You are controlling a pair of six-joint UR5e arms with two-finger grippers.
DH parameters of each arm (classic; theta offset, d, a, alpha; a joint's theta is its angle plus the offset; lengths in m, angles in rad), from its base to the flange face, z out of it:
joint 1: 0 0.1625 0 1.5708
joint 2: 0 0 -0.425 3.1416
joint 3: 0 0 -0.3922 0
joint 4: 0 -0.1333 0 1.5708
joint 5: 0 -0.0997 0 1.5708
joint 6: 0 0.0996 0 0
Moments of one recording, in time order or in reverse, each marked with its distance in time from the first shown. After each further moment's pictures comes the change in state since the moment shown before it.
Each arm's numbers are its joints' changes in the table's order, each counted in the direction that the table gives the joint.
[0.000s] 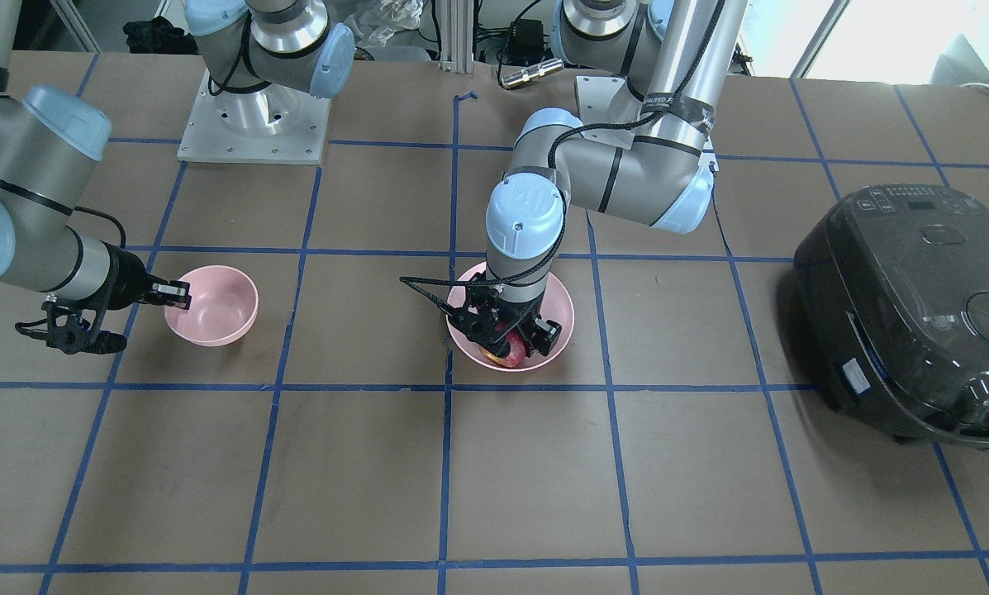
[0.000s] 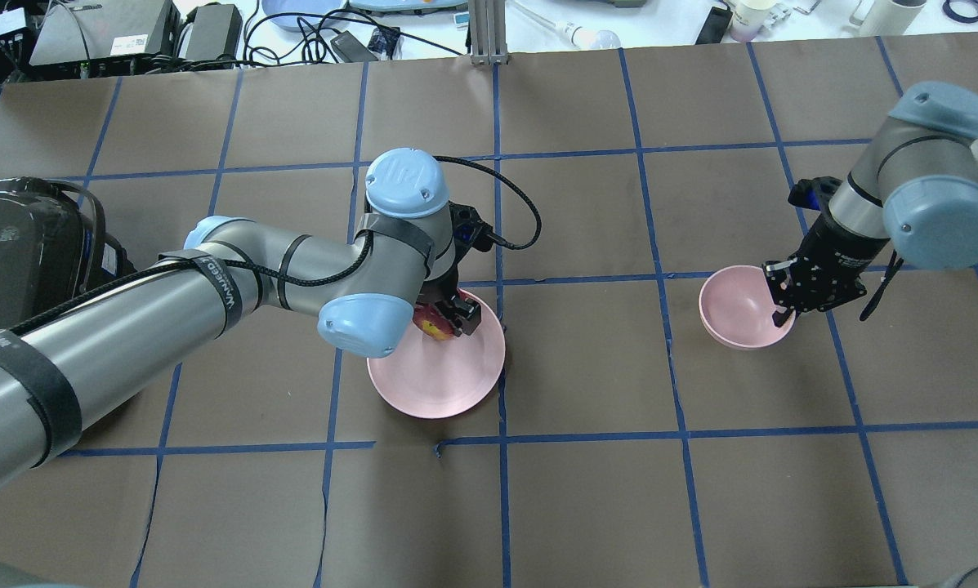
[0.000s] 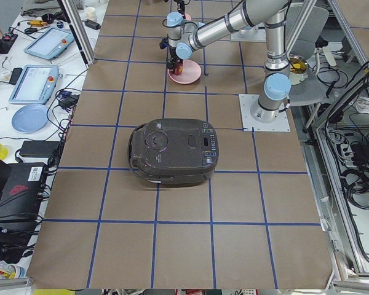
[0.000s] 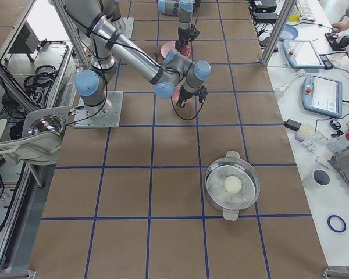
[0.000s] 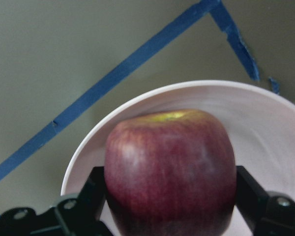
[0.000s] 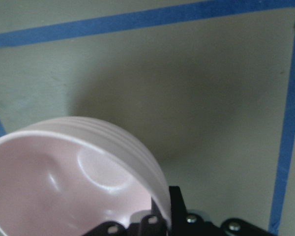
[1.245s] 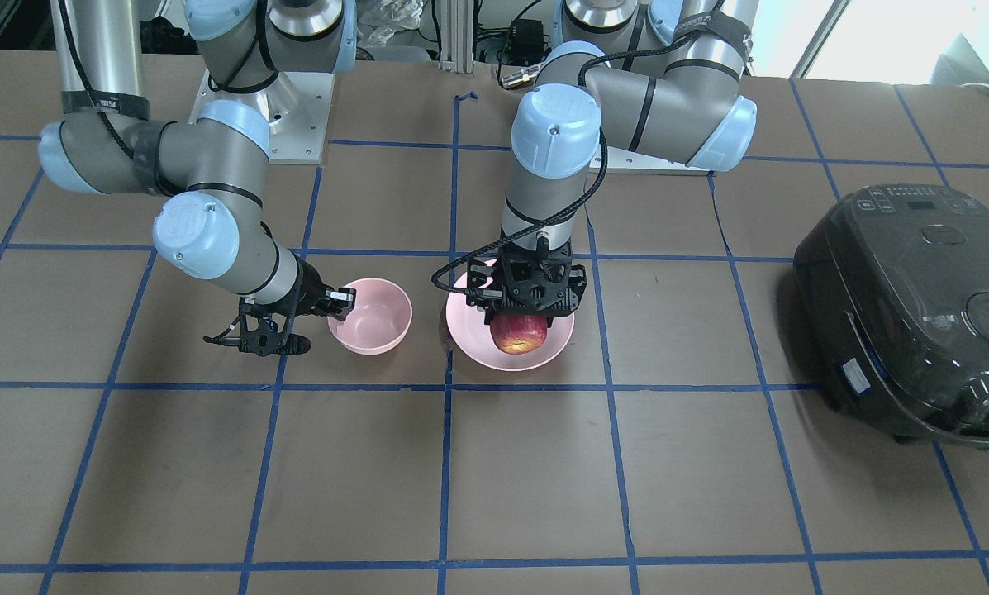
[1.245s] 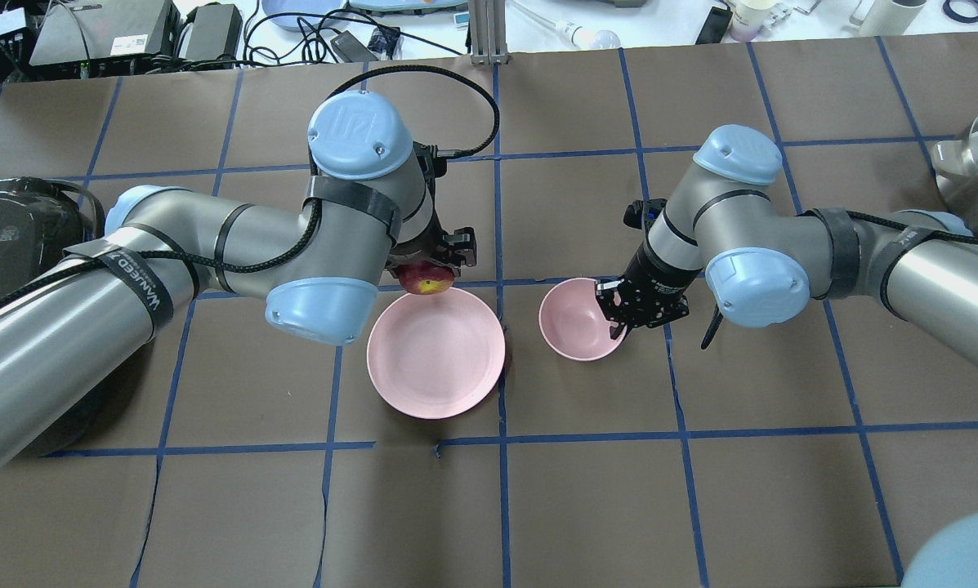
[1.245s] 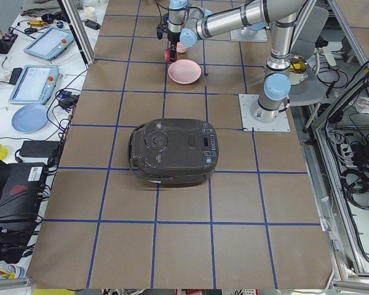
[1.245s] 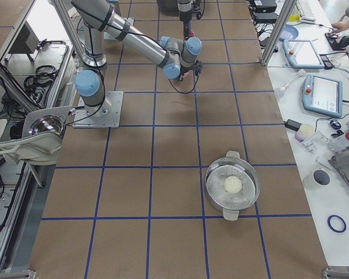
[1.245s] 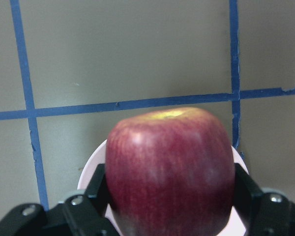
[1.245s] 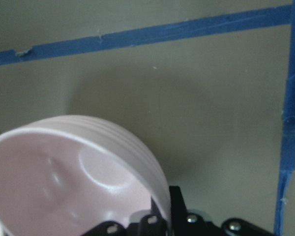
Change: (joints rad) left arm 0.018 0.158 -0.025 0.031 0.011 -0.611; right arm 0.336 0.053 -0.092 0.270 -0.169 0.253
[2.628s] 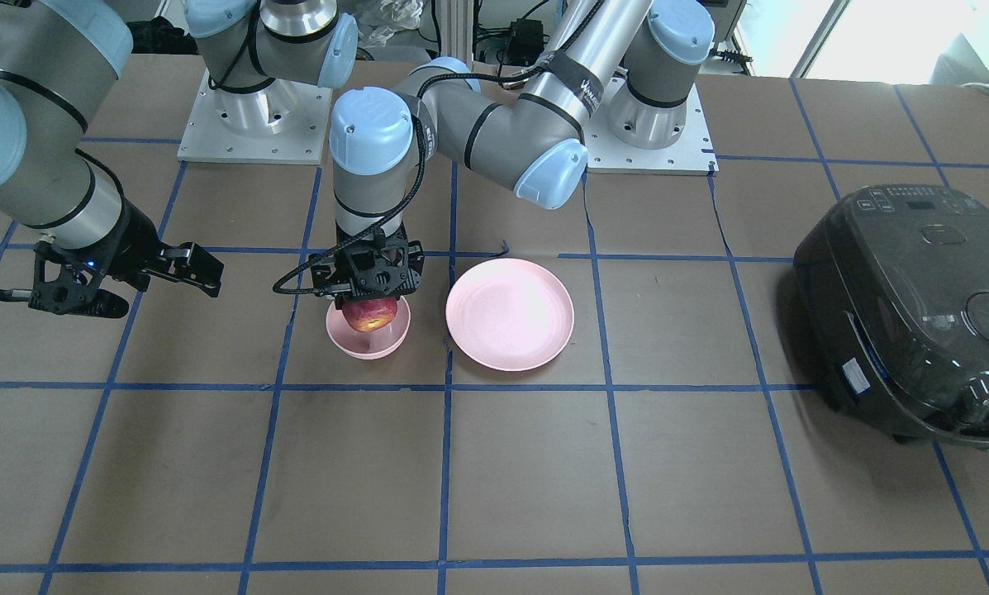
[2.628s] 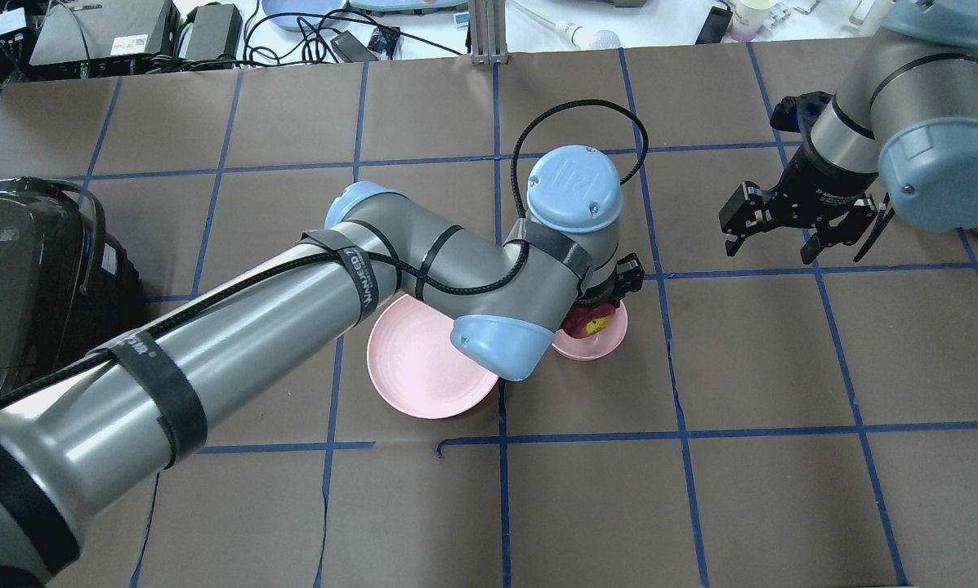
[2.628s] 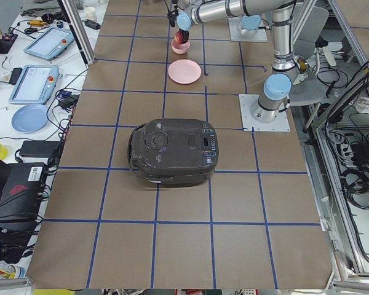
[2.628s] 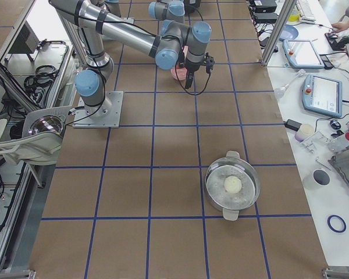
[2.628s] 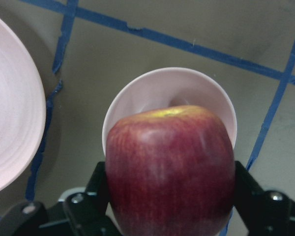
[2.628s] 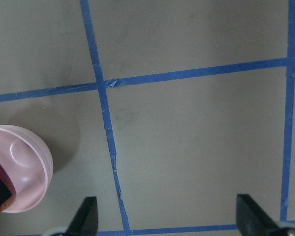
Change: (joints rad) left arm -0.303 -0.239 -0.197 -0.043 0.090 -0.610; right arm -0.227 -0.186 0.179 -0.299 0.196 -0.197
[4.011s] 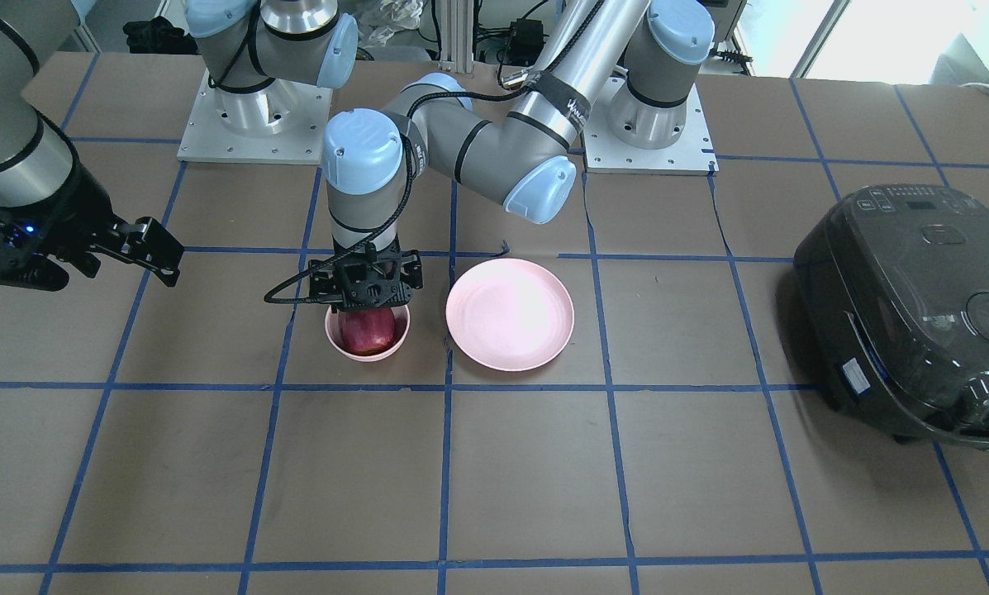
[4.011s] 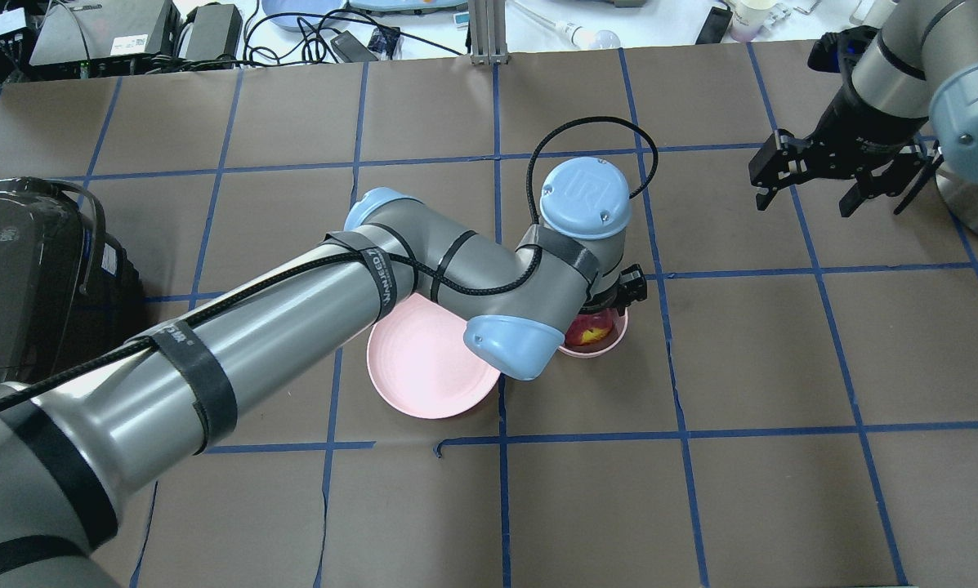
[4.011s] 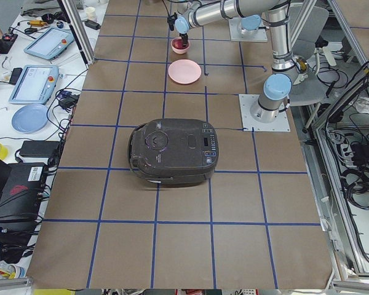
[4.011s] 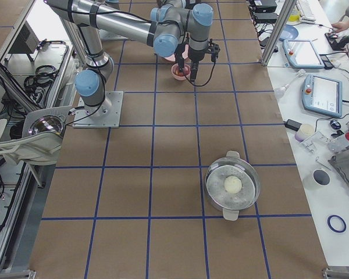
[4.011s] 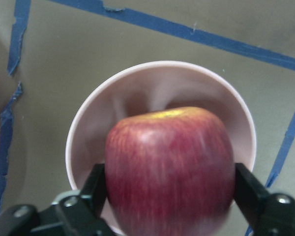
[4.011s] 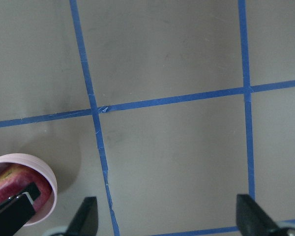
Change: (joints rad) left arm 0.003 -0.006 -0.019 0.056 -0.008 0.079; right arm 0.001 -0.046 0.126 -0.057 0.042 0.019
